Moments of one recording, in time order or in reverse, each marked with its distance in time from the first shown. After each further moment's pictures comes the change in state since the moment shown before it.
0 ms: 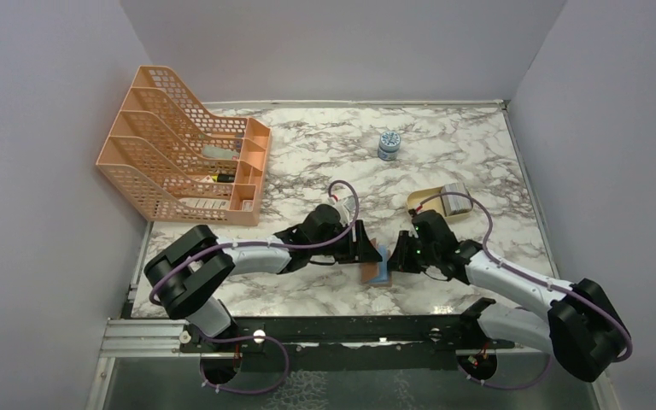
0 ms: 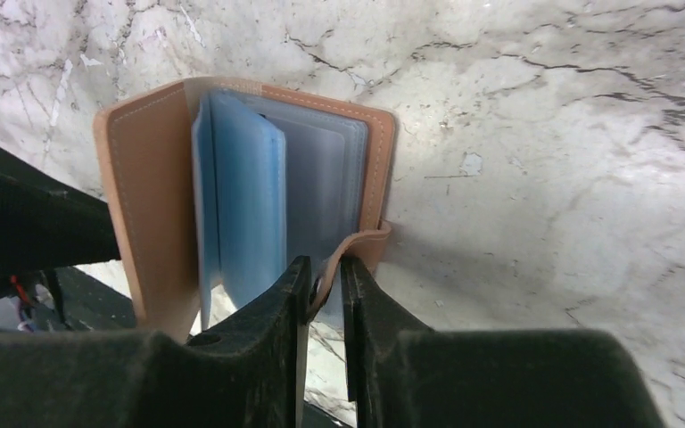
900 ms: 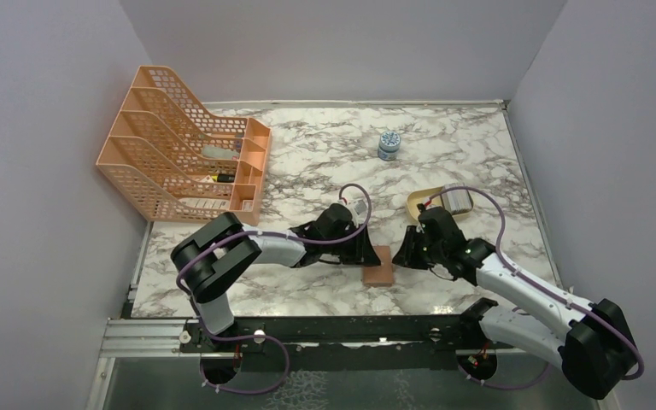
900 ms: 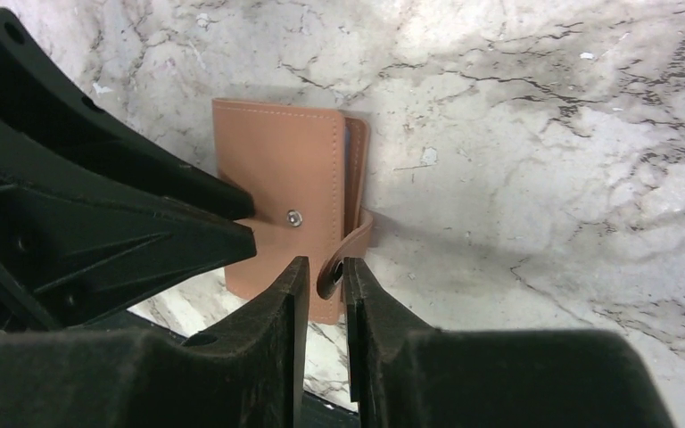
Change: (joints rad) left arm 0.000 0.175 0.087 -0.039 0.004 0.071; right arm 0.000 -0.127 0.070 -0.188 0.125 -0.021
